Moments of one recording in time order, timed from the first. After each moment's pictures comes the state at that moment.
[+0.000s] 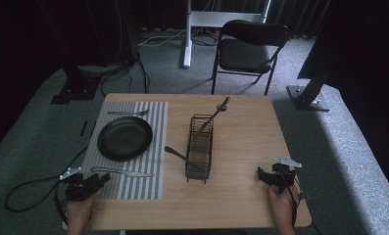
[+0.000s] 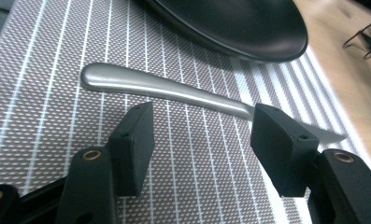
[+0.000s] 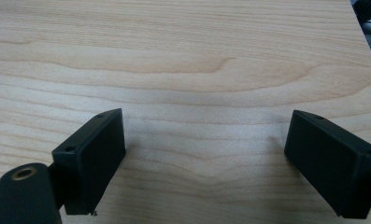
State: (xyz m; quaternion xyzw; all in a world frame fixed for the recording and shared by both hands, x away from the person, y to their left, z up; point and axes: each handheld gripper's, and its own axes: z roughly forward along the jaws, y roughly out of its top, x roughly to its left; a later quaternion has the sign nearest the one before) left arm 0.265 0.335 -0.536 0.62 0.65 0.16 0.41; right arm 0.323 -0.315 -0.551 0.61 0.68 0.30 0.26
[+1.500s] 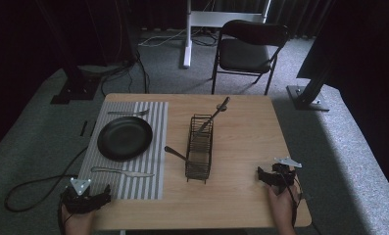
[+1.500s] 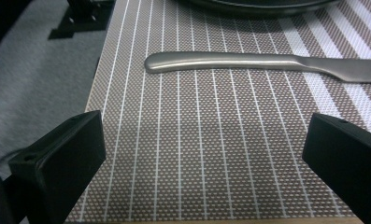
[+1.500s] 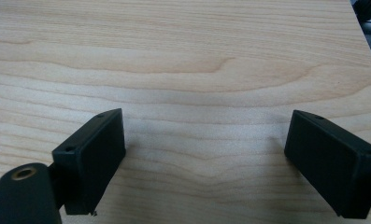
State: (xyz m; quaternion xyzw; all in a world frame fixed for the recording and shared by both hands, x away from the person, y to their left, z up) left arm 0.231 0.308 -0.536 0.65 0.63 0.32 0.28; right arm 0.323 -0.315 -0.550 0.61 0.68 0.30 0.26
